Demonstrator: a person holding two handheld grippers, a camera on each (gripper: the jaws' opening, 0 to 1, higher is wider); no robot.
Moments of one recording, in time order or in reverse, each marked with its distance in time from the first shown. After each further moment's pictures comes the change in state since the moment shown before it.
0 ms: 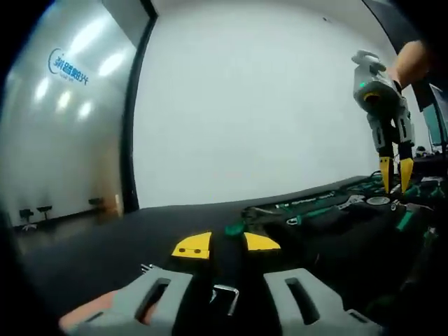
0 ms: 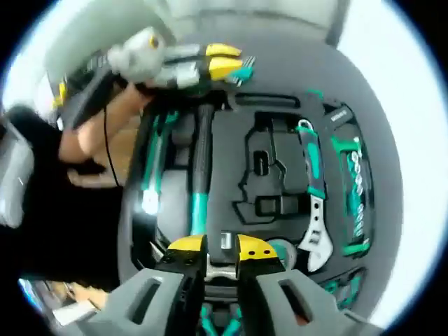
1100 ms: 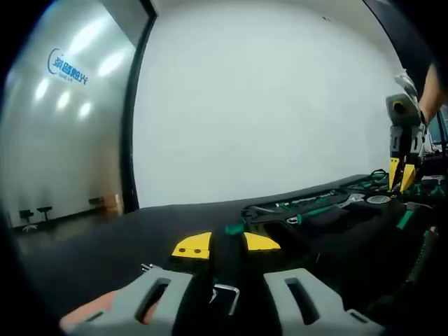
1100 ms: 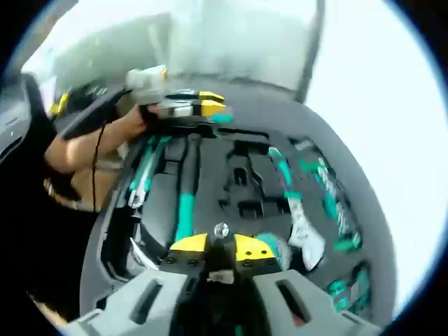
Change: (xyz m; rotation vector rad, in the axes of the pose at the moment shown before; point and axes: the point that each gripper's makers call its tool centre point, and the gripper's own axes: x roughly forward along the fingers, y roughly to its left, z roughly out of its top) left arm 0.000 0.004 -0.002 0.007 0.010 0.013; right arm -0.029 -0.003 0.002 -0.153 -0.473 -0.132
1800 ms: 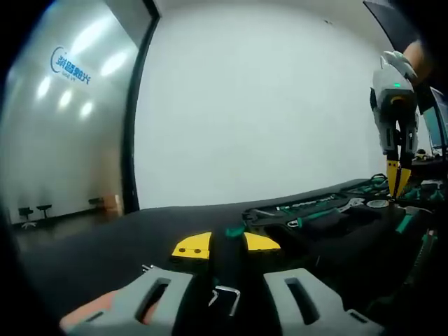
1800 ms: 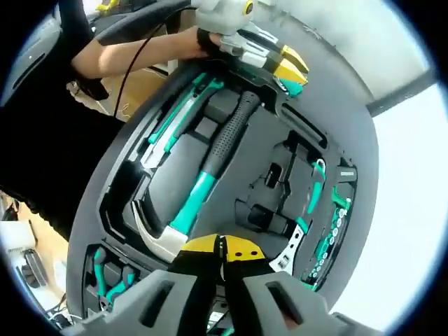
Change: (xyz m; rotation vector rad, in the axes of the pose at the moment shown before) left arm -0.002 0.003 0.003 -0.018 -0.018 0.012; right arm 0.016 0.006 -0.018 -0.343 0.413 0.116
